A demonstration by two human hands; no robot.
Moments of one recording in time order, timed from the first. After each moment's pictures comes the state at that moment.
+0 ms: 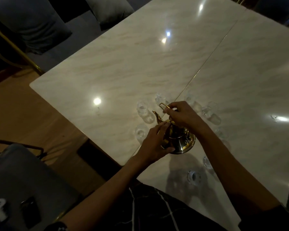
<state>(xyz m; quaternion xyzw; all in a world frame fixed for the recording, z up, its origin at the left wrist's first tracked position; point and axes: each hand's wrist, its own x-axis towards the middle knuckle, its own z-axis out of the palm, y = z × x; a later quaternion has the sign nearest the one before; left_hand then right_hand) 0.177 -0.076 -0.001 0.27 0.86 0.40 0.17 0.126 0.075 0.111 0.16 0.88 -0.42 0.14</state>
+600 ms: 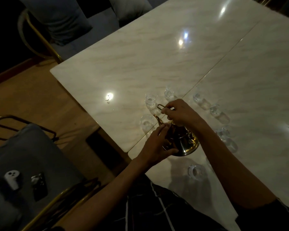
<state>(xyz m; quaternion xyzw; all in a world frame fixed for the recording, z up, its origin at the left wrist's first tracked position) 0.243 -0.080 0.002 0.21 0.87 0.42 0.15 0.162 0.057 0.106 0.09 0.89 -0.40 0.19</state>
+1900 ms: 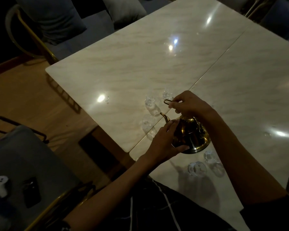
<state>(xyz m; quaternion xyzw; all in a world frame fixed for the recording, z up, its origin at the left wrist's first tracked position) 0.244 -0.089 0.025 0.23 0.84 0.47 0.15 0.158 0.035 0.154 0.11 0.92 -0.33 0.19</state>
